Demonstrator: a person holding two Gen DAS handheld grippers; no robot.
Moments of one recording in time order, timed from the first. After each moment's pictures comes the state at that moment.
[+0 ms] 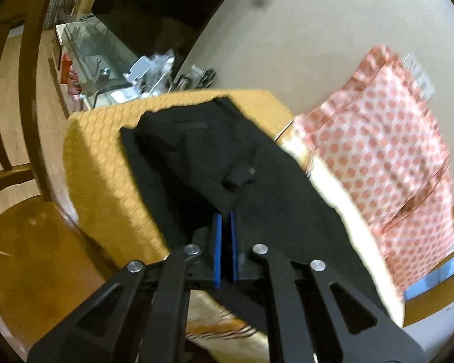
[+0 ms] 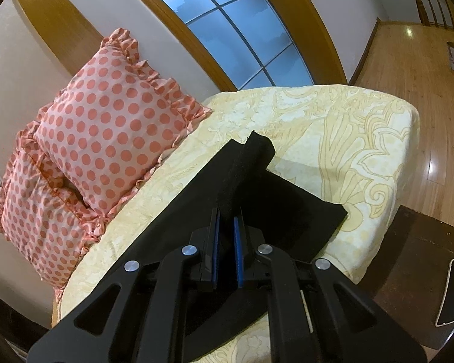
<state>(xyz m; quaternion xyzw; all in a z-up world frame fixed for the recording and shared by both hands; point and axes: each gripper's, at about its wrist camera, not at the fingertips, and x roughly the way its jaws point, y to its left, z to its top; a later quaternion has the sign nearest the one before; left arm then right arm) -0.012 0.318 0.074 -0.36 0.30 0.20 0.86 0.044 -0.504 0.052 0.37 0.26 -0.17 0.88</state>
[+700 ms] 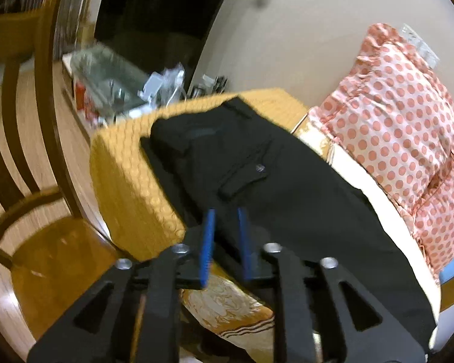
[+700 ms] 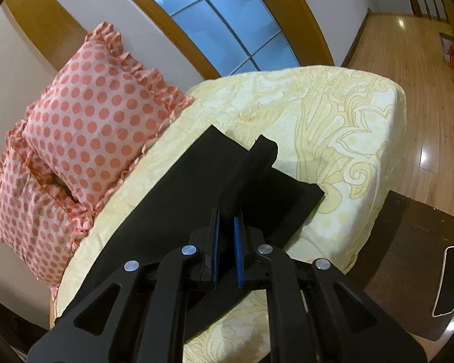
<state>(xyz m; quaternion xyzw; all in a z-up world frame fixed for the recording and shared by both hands) -0.022 0.293 0.089 -0.27 0.30 0.25 0.88 0.037 -0.511 0.032 0.38 0.29 -0.18 0.86</state>
